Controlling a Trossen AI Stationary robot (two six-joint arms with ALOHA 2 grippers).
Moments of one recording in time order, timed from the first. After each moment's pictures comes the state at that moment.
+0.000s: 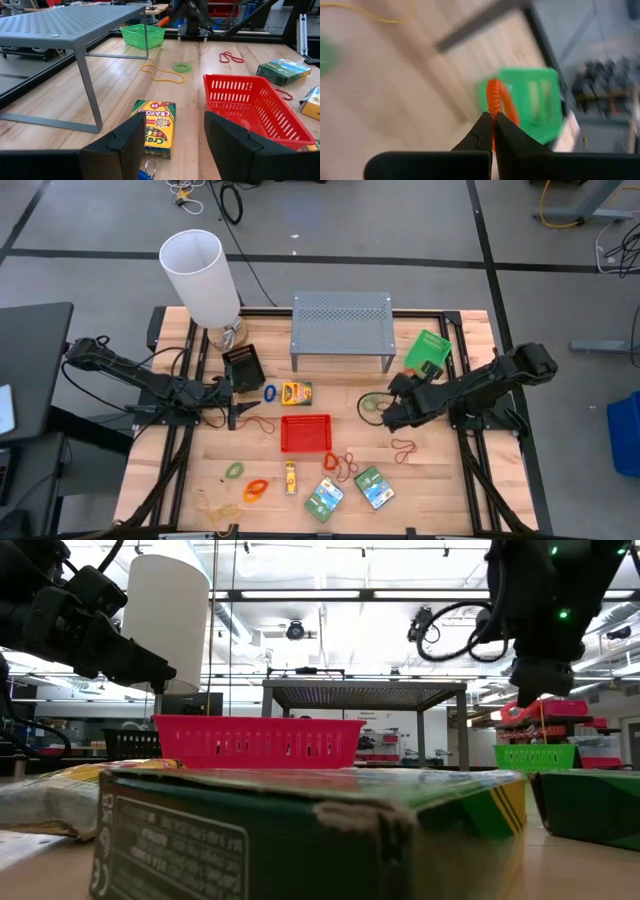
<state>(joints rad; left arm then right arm) -0.34 0.48 0.01 0.26 -0.54 -0.09 0.27 1.49 0.91 -1.34 0.74 0.99</state>
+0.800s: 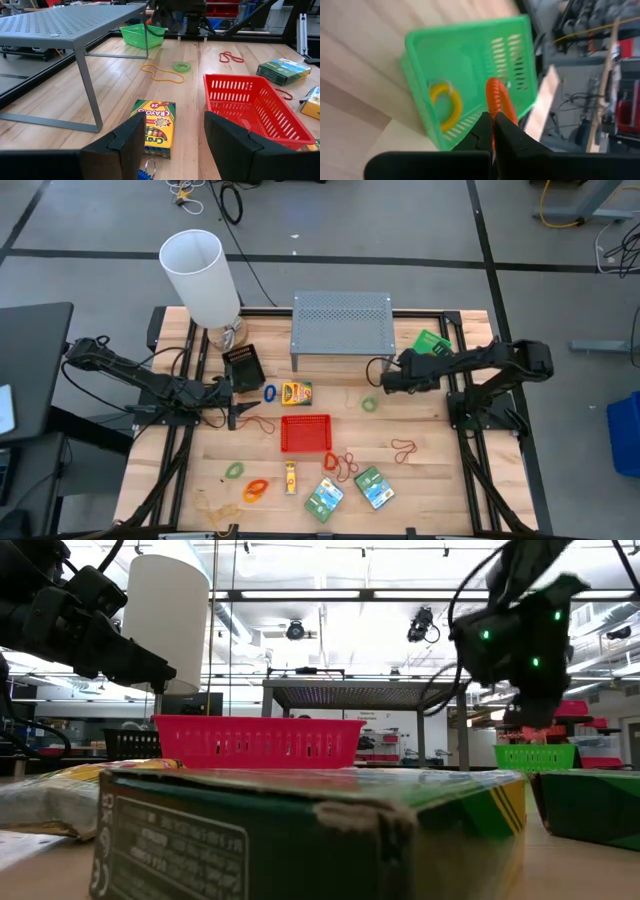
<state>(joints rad) -0.34 0.48 0.01 0.25 -0.54 -0.09 -0.13 1.49 0.78 -1.24 0.72 0.80</state>
